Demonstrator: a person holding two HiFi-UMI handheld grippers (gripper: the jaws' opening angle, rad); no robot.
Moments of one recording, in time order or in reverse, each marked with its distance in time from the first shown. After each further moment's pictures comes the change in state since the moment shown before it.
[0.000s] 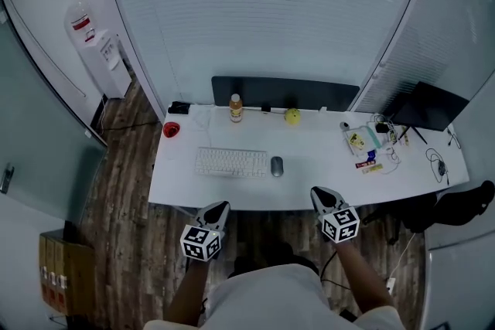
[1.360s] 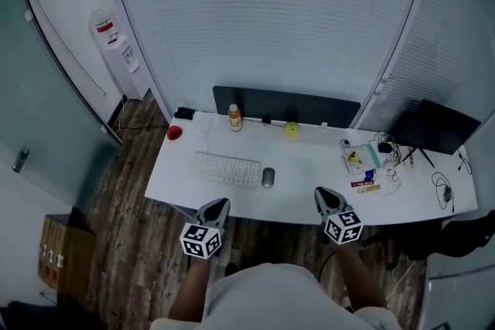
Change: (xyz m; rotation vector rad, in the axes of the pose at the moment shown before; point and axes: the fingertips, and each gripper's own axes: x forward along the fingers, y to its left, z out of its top) left arm 0.050 -0.066 0.036 0.011 -0.095 0.145; right arm -0.023 -0.097 0.028 0.086 -0.114 0.100
